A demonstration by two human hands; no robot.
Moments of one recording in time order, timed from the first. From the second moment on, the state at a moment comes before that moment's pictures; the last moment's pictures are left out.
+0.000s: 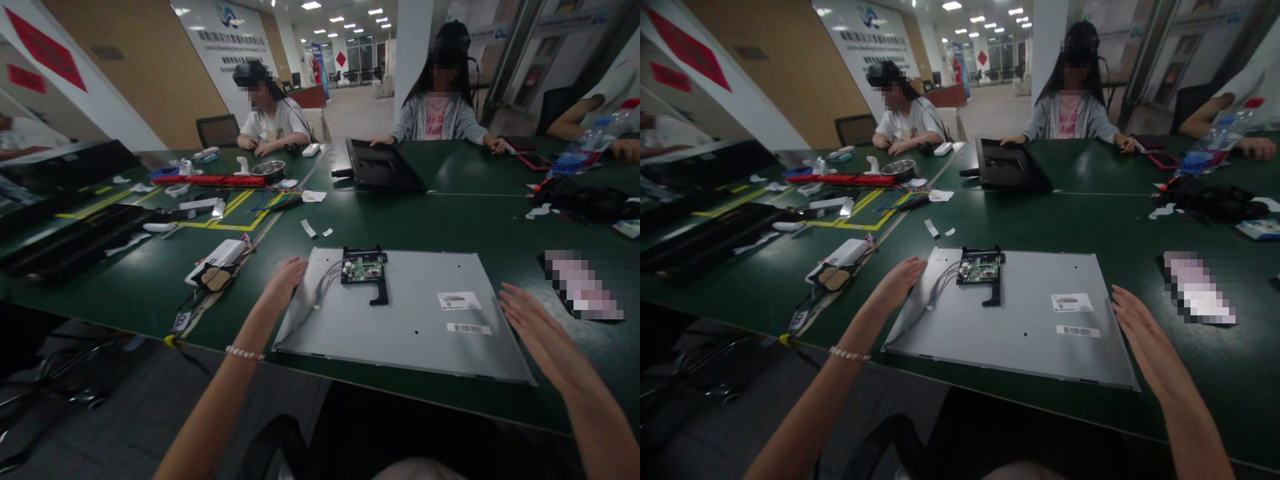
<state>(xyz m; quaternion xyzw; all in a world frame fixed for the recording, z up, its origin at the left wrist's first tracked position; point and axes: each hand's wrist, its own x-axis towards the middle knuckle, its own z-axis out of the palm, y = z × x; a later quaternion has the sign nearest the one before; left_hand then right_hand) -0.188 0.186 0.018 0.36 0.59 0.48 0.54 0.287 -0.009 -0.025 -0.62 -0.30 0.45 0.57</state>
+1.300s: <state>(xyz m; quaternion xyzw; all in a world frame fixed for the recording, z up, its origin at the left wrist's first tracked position) -0.023 0.139 0.012 0.86 0.32 0.18 0.36 0.325 -0.034 -0.074 -0.72 -0.67 -0.04 0.18</state>
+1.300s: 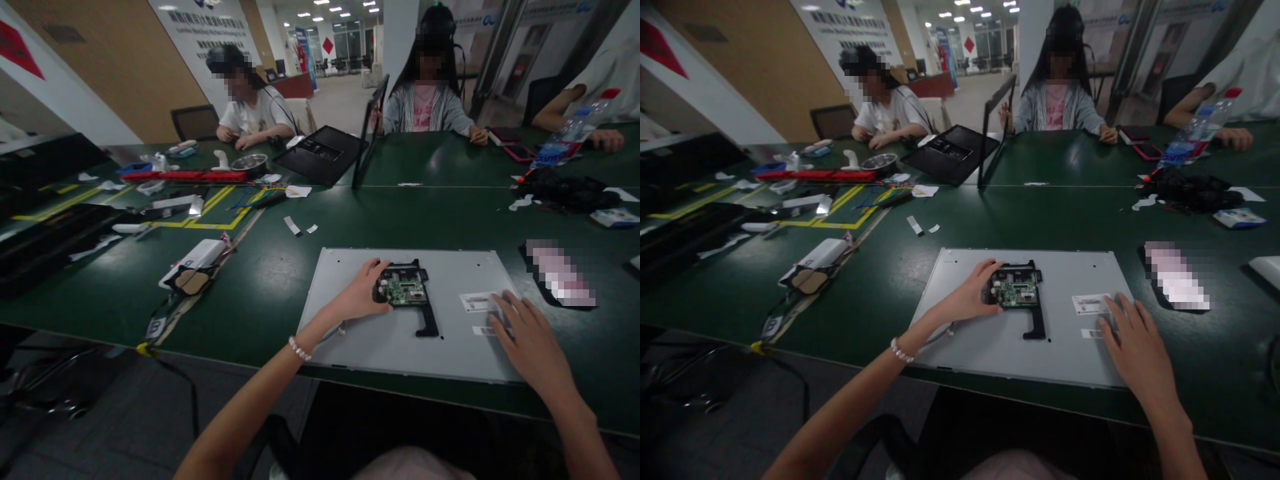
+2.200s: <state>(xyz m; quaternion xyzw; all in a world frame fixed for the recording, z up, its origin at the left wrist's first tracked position) -0.138 0.180 0.030 0.84 0.50 0.12 0.17 0.328 -0.035 -0.075 -0.72 -0.66 -0.02 0.20</state>
